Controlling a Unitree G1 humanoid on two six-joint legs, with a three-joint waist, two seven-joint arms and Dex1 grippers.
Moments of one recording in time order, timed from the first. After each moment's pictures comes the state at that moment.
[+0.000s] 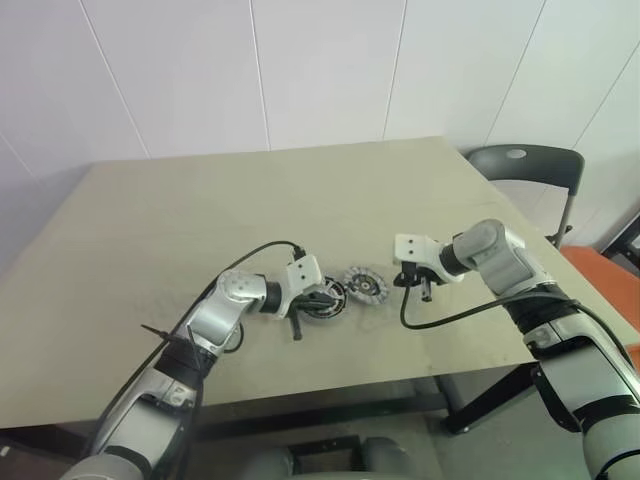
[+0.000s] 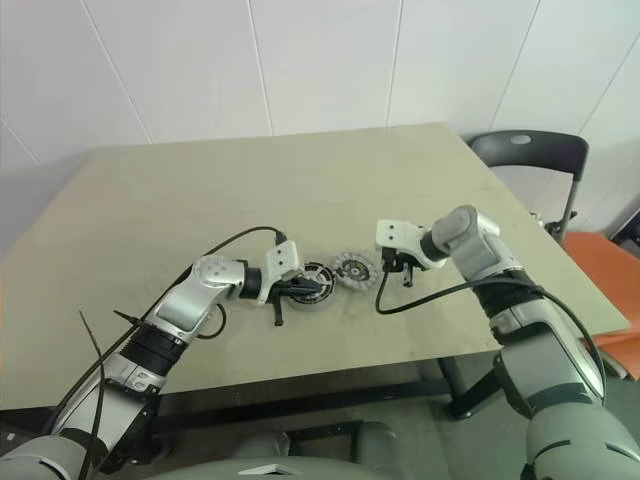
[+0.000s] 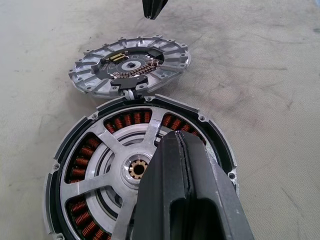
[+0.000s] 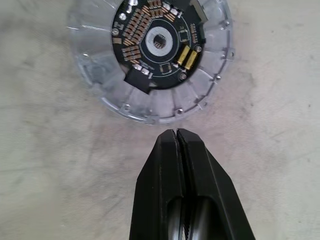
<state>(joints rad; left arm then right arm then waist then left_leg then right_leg) -0.51 0.37 -0.38 0.20 -0.06 0.35 -1.00 -0.80 -0.63 0.42 0.58 -0.23 0.19 1.23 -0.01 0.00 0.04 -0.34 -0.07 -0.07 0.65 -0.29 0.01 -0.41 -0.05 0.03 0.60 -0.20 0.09</state>
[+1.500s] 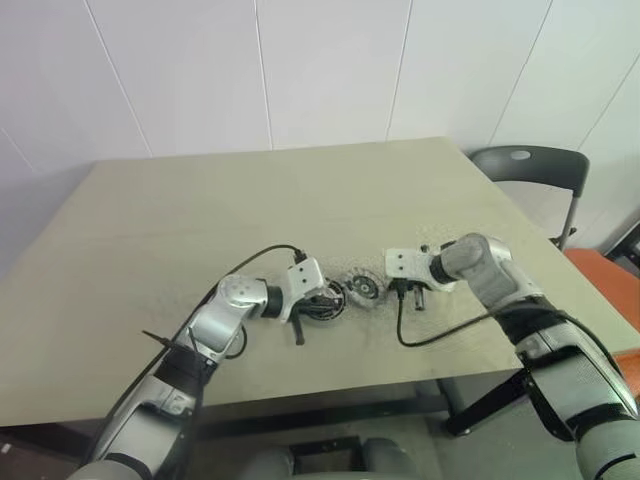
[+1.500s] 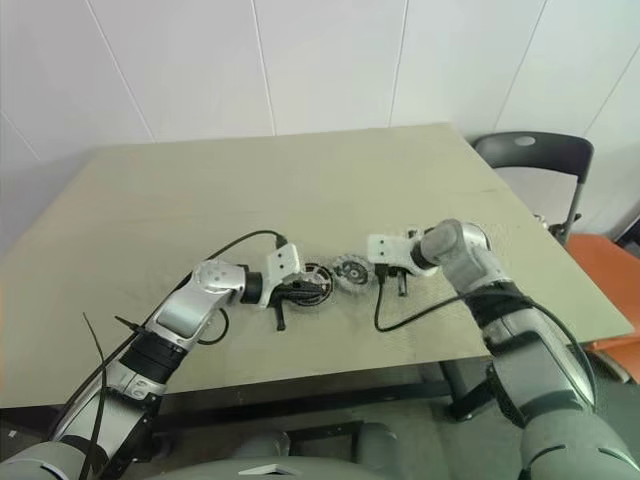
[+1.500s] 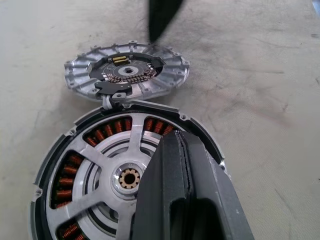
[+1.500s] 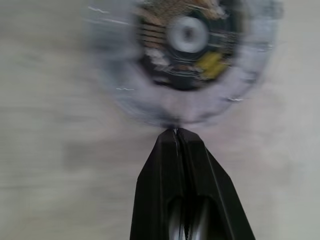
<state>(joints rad) -0.47 0.37 -0.37 0.15 -0.06 0.39 -0.99 -0.70 -0.60 0.40 0.46 -0.25 0.15 1.28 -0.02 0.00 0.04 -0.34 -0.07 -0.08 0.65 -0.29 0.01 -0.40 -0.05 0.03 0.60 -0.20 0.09</state>
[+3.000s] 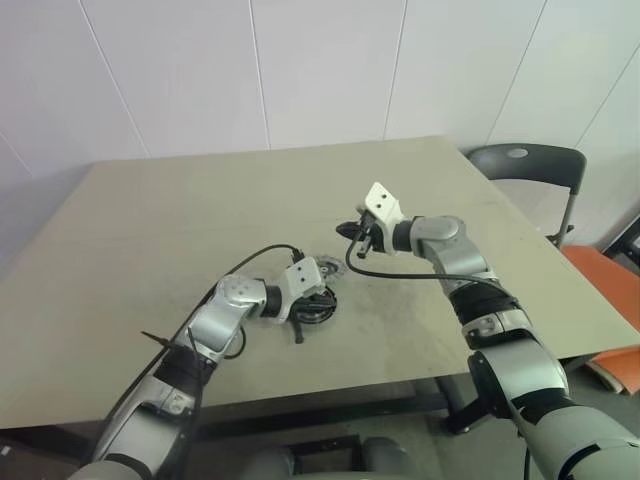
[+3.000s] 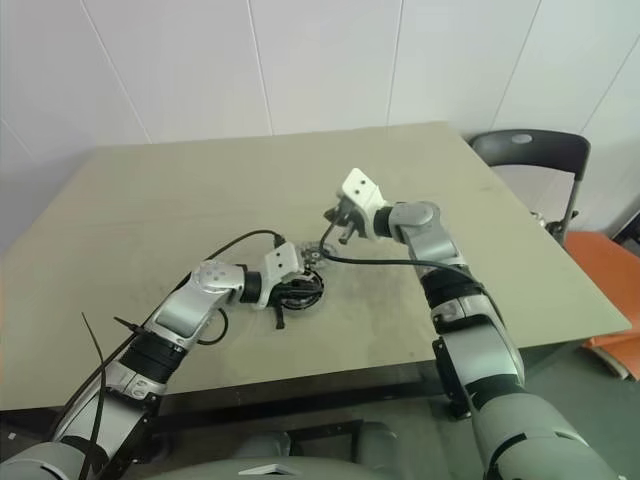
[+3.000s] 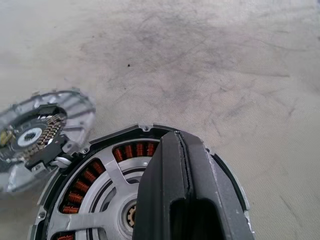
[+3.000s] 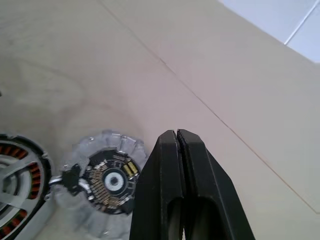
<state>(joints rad) -0.47 0.31 -0.32 0.17 -0.09 0.38 -0.95 -0.88 -0.32 0.15 0.69 -0.02 0.16 0.88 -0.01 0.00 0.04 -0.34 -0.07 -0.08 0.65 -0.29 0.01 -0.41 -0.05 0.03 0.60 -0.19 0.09</state>
